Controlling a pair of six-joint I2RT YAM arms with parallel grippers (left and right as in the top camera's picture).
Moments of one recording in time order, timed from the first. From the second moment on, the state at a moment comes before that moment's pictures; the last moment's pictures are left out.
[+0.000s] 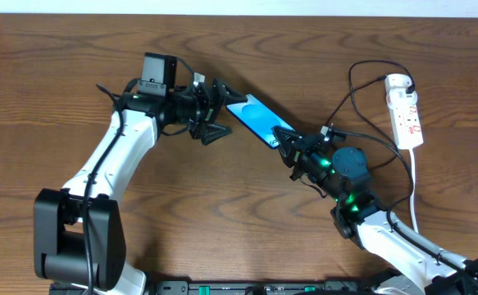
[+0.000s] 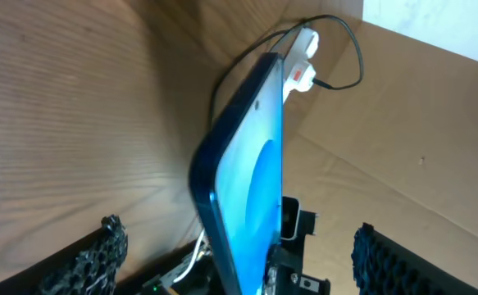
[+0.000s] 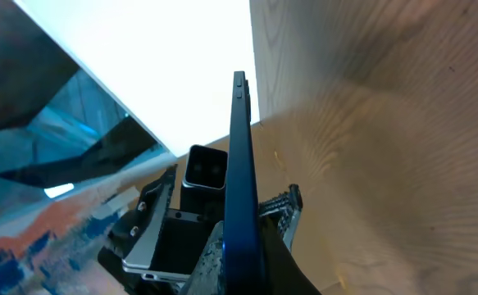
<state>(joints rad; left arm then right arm) -0.19 1.71 1.22 -0.47 0.94 -1.07 0.46 1.32 0.40 0.74 -0.28 1.86</state>
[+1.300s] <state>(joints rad) -0.31 1.71 1.22 -0.39 0.82 -1.30 0.51 1.32 0.40 0.79 -0.24 2.04</state>
